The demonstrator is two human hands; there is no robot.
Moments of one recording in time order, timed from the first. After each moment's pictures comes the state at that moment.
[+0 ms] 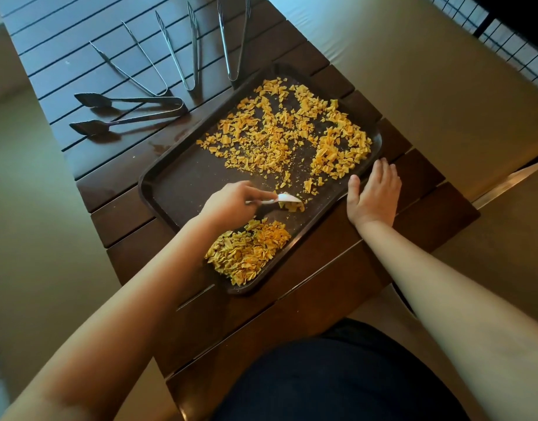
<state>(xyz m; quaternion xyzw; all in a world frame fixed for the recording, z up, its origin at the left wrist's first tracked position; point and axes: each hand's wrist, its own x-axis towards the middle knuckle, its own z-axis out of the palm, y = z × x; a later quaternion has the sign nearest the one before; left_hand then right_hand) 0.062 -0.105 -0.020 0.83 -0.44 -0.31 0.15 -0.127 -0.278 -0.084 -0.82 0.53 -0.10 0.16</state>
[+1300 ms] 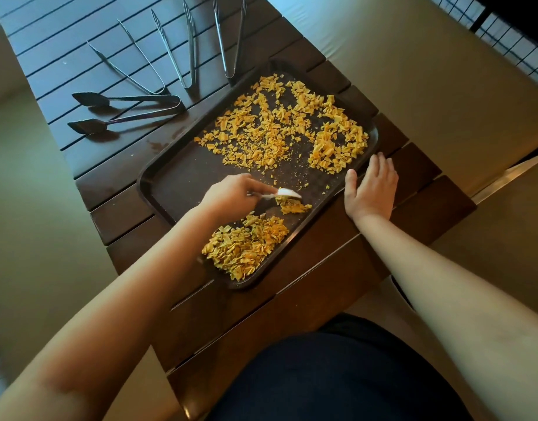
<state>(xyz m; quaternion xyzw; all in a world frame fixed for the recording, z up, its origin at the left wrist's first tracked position) 0.058 -0.112 -0.009 0.83 -0.43 -0.33 0.13 -0.127 -0.278 -0.082 -0.83 0.53 -0.10 0.17</state>
